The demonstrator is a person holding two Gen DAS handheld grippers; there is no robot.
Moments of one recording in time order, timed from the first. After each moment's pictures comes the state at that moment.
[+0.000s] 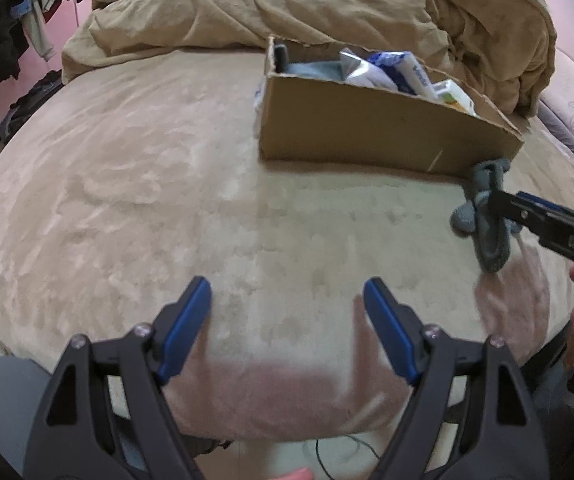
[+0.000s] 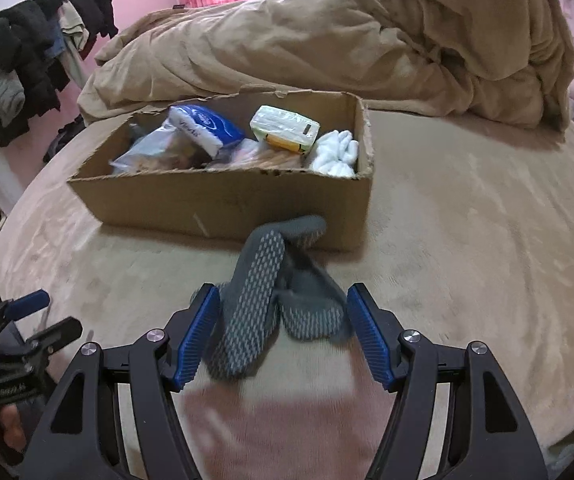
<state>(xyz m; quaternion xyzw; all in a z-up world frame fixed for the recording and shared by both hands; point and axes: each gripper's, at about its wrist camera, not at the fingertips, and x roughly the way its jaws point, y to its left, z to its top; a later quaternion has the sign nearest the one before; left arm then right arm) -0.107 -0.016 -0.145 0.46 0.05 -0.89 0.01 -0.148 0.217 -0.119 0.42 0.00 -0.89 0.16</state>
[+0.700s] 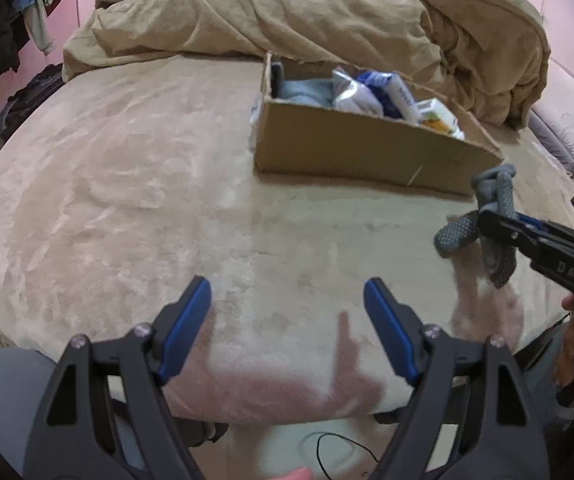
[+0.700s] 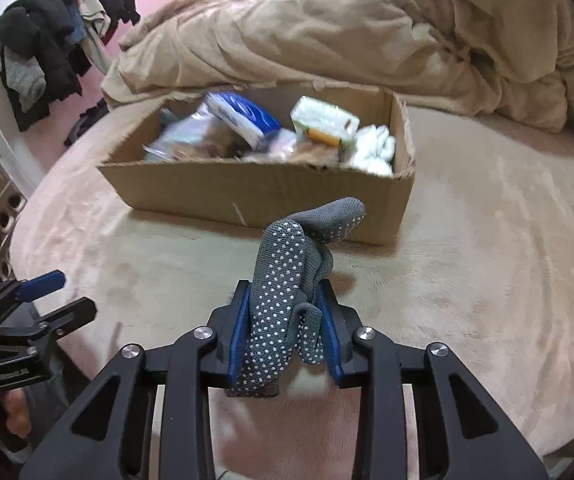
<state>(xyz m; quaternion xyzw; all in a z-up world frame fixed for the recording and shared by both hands) -0.092 -0.015 -0.120 0.45 0.07 -0.89 0.00 -0.131 0.204 -0.104 0.43 0.01 -0.88 0.20</state>
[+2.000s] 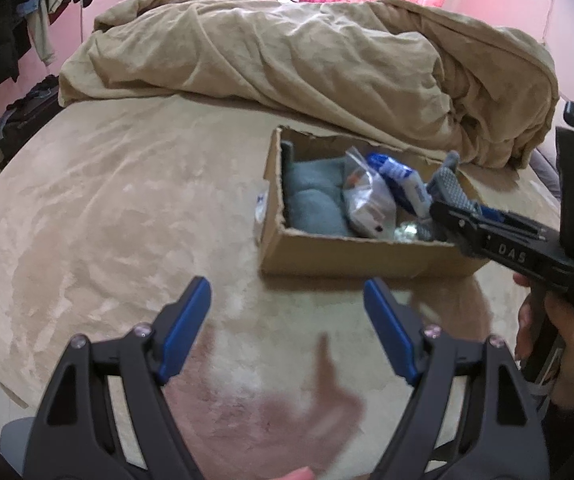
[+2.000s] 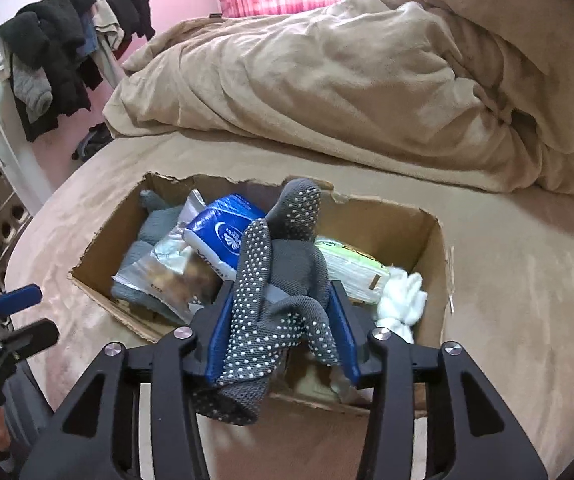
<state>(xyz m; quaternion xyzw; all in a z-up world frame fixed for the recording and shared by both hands) -0.149 -0.035 -0.084 0.42 0.09 -0.90 -0.01 -0.226 0.175 -0.087 0.39 0.03 -0.89 0.23</state>
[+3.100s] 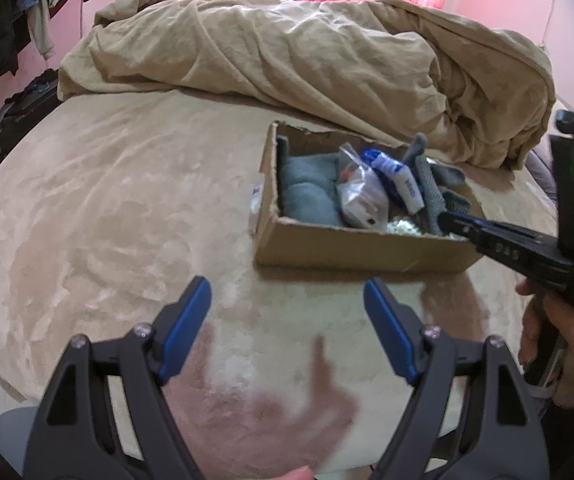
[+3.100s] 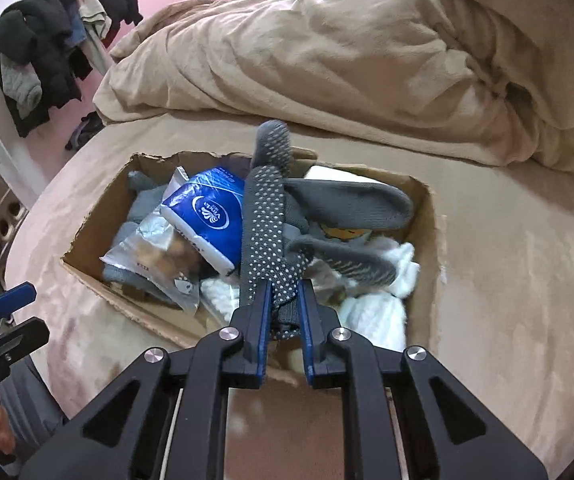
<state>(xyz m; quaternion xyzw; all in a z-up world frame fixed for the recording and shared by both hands) -0.140 -0.035 -0.081 0.42 0.10 -0.90 -0.01 -0.225 0.183 -0.091 0.43 0.02 -0.88 0.21</state>
